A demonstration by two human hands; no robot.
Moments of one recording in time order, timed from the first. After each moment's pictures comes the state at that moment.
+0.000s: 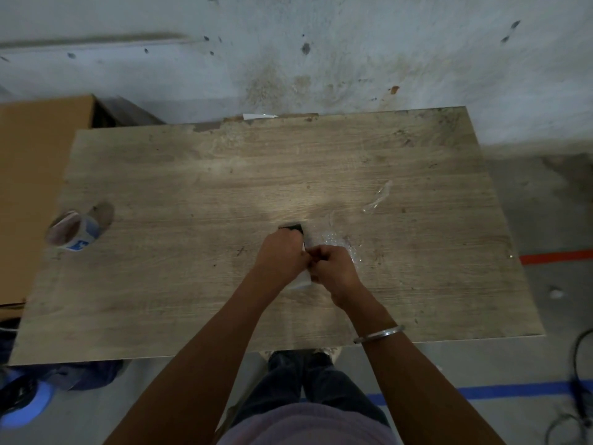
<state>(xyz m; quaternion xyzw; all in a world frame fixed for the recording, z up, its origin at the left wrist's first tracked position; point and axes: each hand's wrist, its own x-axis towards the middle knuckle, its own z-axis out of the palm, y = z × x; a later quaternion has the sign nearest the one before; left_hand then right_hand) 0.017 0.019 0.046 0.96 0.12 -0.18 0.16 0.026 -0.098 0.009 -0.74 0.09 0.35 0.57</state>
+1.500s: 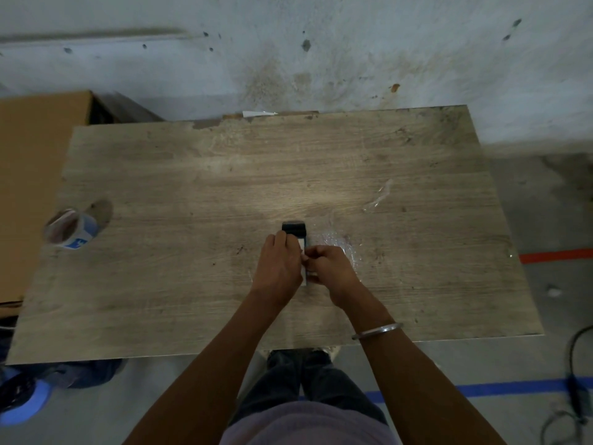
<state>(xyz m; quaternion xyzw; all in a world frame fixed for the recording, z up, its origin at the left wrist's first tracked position) -0.019 0.016 -0.001 0.99 0.08 -0.05 0.10 0.025 -0.092 0.016 -0.72 0.11 0.39 0.56</state>
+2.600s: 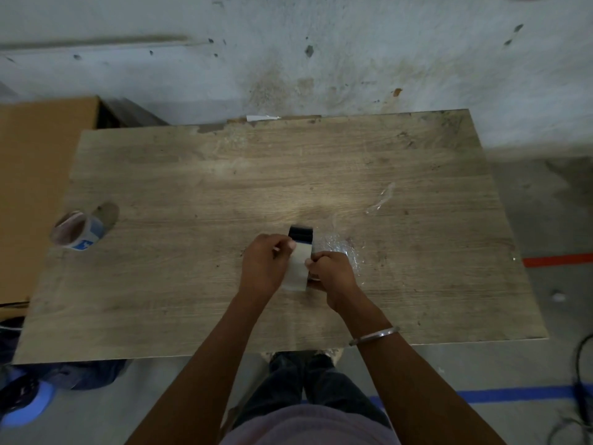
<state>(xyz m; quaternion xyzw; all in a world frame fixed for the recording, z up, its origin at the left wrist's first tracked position) -0.023 0.041 0.009 0.89 0.25 0.04 0.37 0.021 -0.085 0.016 -0.68 0.23 0.37 0.59</state>
